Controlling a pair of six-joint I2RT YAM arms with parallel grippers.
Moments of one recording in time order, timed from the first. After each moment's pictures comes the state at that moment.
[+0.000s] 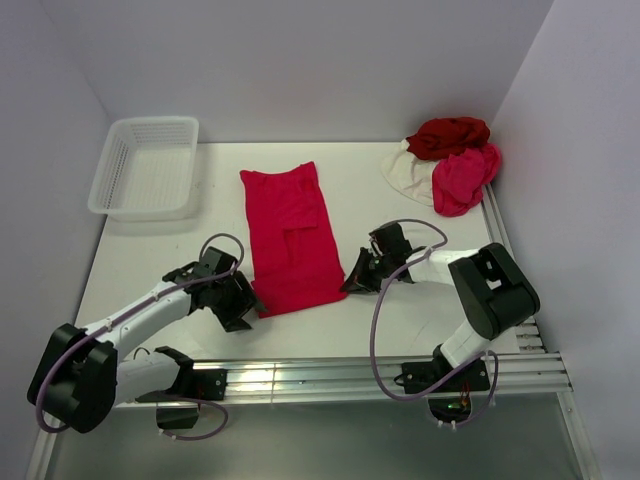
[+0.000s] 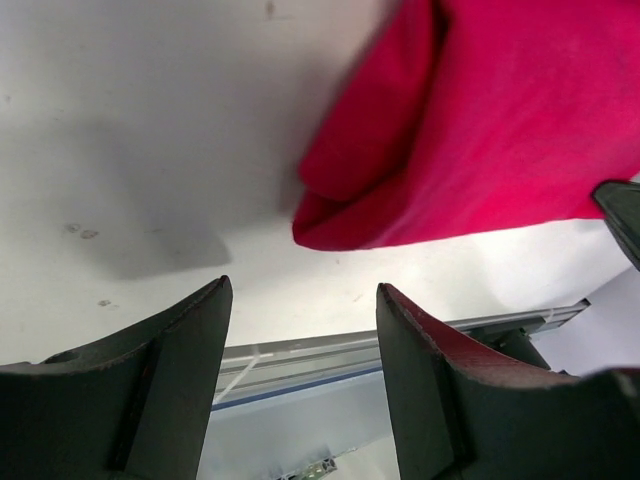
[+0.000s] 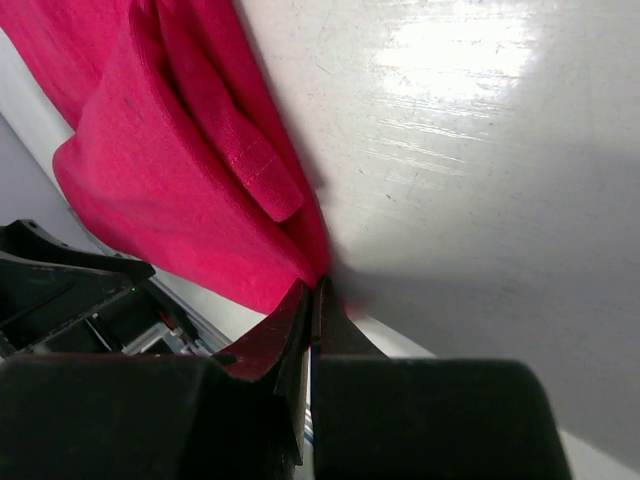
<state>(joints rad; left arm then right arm) -0.48 1.14 0.53 -0.57 0.26 -1.12 0.42 1.60 0.62 -0.04 -0.51 0.85</state>
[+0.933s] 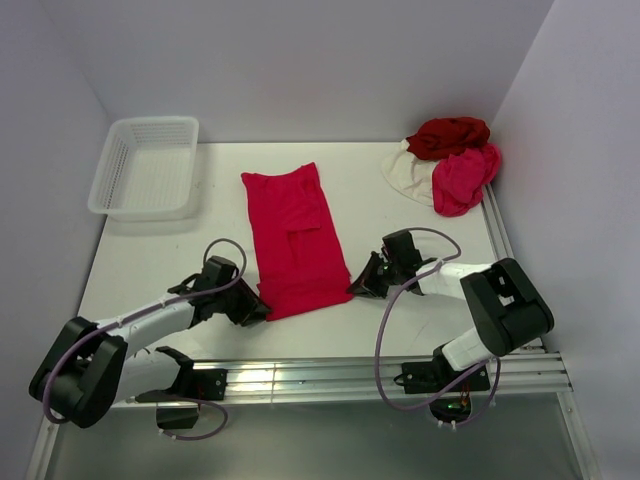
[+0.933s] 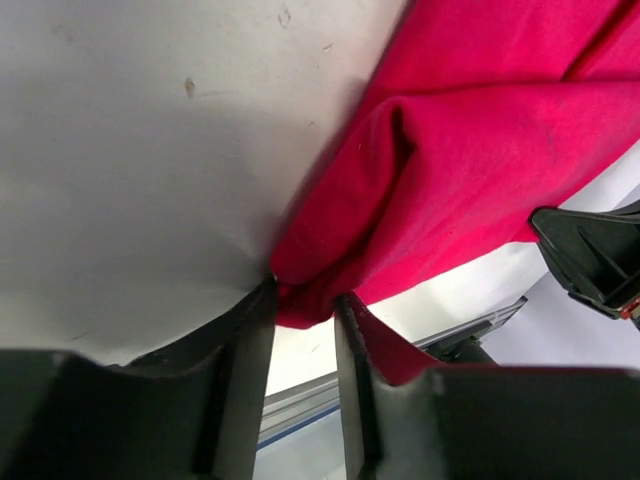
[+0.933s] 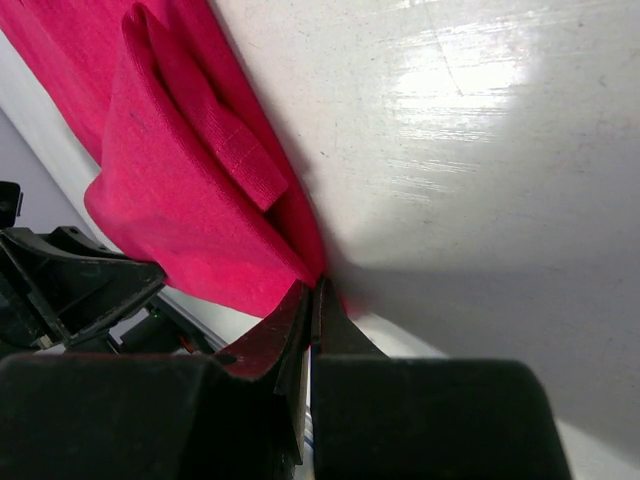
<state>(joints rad) -0.49 1.16 0.36 -0.20 0.28 -1.22 0.39 1.49 0.50 0.03 -0.46 0.96</state>
